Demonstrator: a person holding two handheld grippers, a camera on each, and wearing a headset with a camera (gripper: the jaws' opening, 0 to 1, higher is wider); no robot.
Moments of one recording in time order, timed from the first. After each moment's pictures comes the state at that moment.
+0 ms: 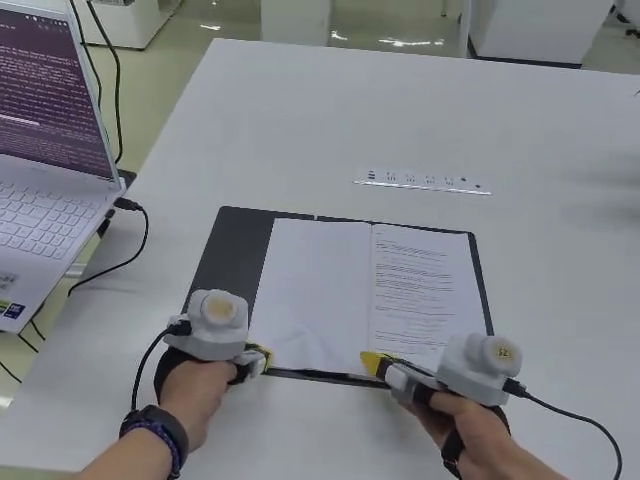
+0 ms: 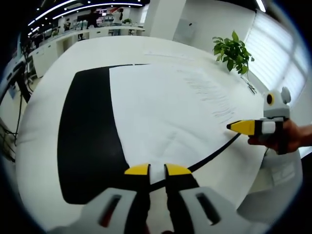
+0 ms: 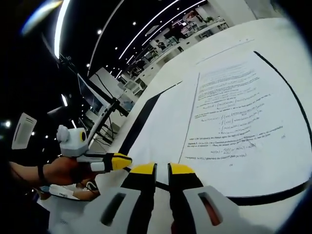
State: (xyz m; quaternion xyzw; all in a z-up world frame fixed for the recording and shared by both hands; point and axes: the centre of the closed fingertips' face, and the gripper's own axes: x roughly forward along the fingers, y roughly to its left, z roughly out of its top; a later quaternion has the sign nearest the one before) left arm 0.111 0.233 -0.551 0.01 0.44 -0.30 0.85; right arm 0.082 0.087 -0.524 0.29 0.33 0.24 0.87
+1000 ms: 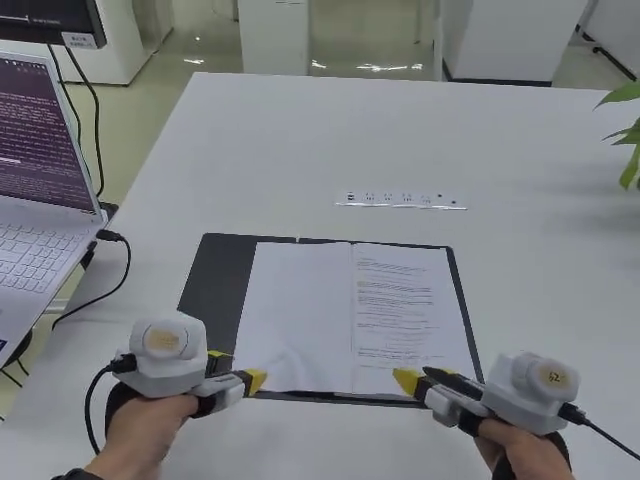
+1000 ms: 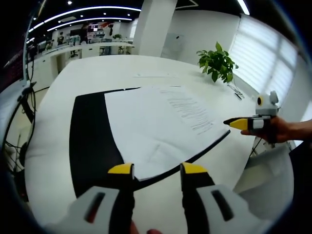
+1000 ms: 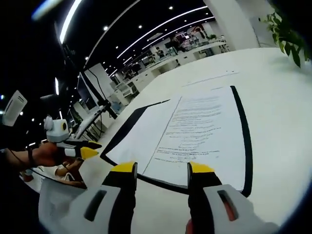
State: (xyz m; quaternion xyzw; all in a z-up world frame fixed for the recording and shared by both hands) left arm 0.094 0.238 -0.492 0.00 0.37 -0.35 0.86; right arm 0.054 0.013 -0.493 0.18 0.30 0.20 0.91
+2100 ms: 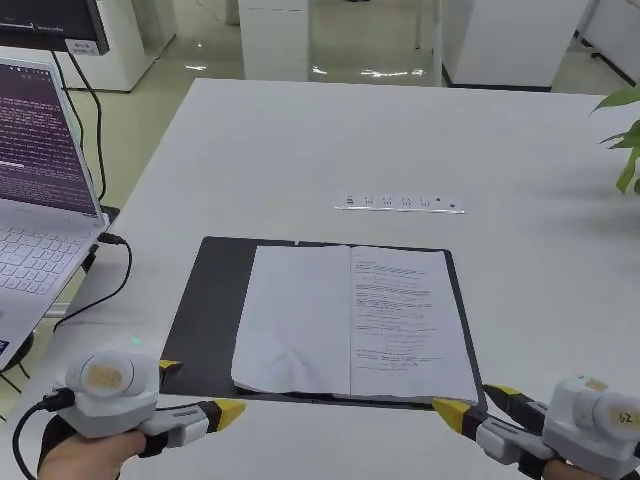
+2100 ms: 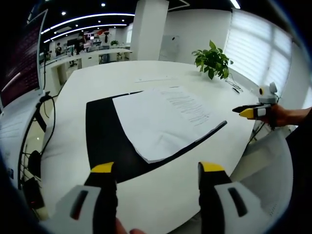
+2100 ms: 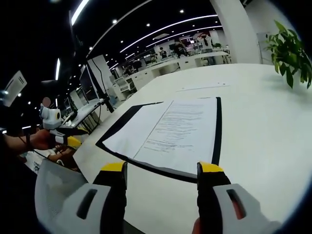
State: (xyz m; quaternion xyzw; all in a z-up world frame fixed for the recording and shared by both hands) left arm 0.066 0.273 -0.470 0.04 0.35 -0.35 0.87; right arm 0.014 -0.032 -0.475 0.13 0.30 0.19 0.93
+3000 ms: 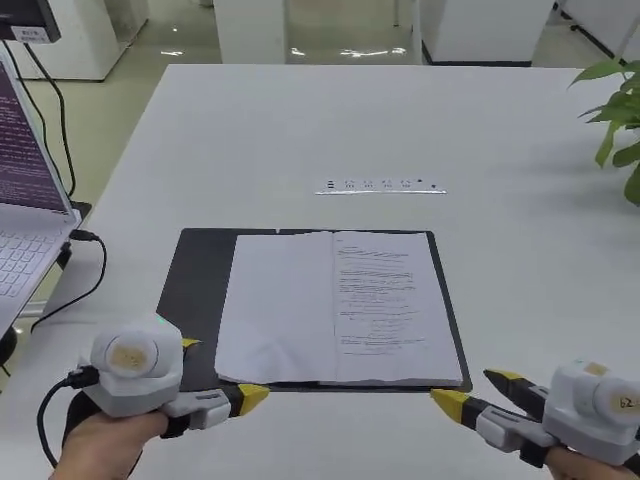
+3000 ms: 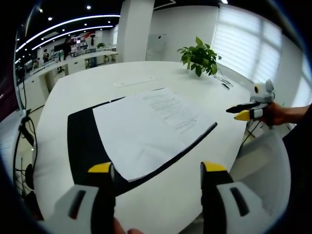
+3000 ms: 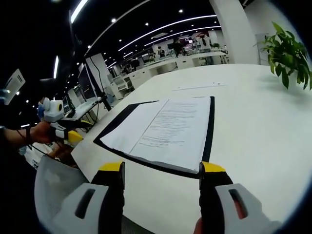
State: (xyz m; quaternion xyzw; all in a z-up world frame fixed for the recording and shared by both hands) left arm 0.071 0.215 -0.463 0.06 0.34 -0.40 0.85; right arm 0.001 -0.049 -0.474 0.12 0.30 0.18 0.93
